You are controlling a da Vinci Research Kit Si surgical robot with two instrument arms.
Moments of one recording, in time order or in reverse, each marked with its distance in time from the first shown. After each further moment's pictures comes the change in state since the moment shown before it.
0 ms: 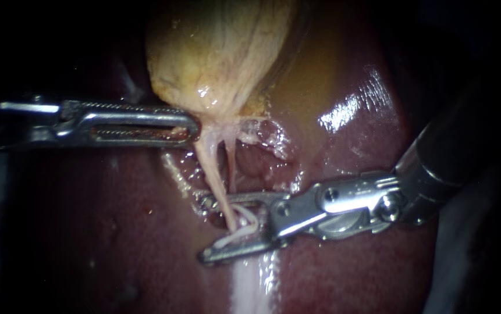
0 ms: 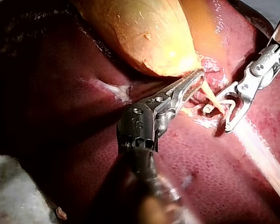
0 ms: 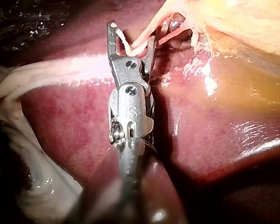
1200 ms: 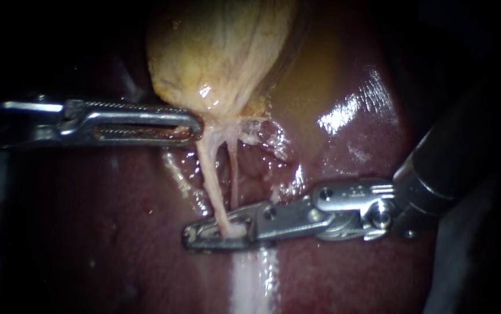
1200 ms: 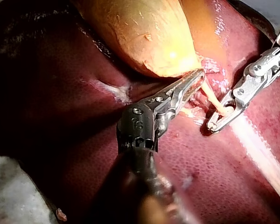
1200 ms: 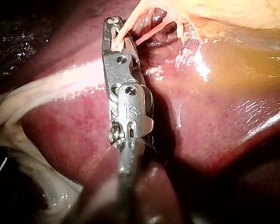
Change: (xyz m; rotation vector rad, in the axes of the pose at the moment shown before) right arm -0.001 0.001 0.000 0.054 -0.035 0.114; left arm 0.000 -0.001 0.000 0.001 0.000 0.000
